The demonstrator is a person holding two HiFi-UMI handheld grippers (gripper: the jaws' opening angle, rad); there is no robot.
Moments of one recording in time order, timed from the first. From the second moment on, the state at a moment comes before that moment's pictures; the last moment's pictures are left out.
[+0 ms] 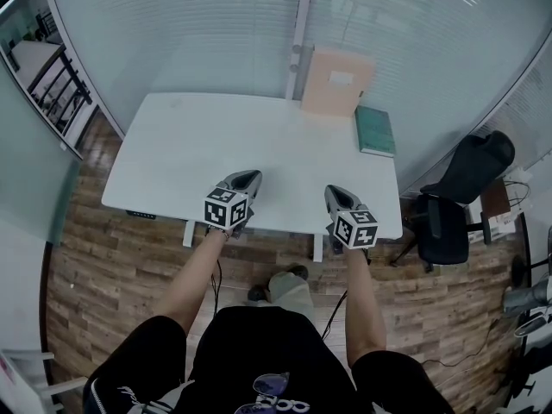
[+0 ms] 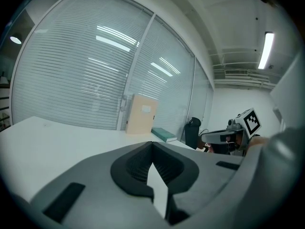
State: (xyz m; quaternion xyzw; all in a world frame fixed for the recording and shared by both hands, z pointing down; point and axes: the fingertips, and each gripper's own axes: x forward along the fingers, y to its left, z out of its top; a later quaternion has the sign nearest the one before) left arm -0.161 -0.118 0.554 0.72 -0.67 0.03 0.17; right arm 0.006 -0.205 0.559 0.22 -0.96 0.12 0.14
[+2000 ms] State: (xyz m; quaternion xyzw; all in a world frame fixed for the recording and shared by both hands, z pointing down) left arm -0.163 -0.126 0.561 0.73 -0.66 0.05 0.17; right arm 0.010 -0.220 0.567 0.23 -0.95 0.12 0.15
